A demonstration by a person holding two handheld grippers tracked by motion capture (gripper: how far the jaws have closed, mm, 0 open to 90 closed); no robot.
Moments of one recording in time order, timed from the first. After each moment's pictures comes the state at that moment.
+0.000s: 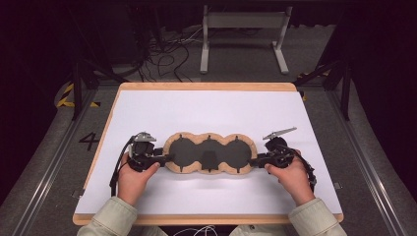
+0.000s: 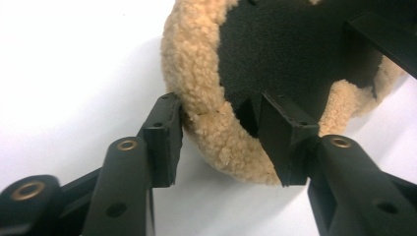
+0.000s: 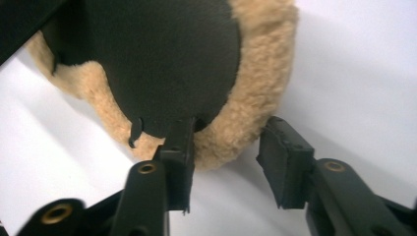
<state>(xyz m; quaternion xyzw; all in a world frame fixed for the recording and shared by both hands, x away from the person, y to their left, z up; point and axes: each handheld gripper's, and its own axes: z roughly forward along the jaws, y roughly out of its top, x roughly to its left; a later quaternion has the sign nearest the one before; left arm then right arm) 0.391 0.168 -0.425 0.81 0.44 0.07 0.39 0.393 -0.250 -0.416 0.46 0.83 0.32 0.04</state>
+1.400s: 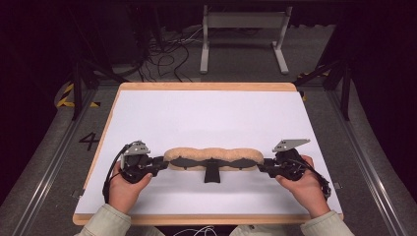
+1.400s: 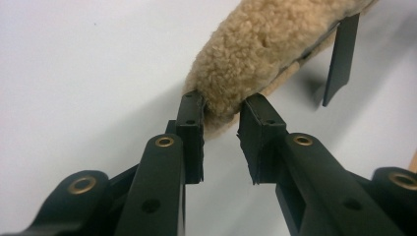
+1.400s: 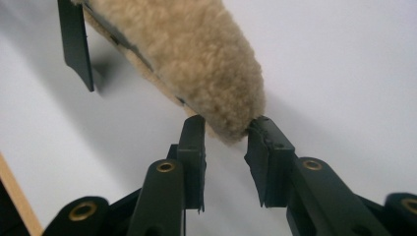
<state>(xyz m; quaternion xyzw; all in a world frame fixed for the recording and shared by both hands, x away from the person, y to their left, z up) 0.353 0.182 -0.417 0.83 0.37 0.07 0.42 0.350 -0.264 -0.400 0.38 0.85 0.33 0.11</state>
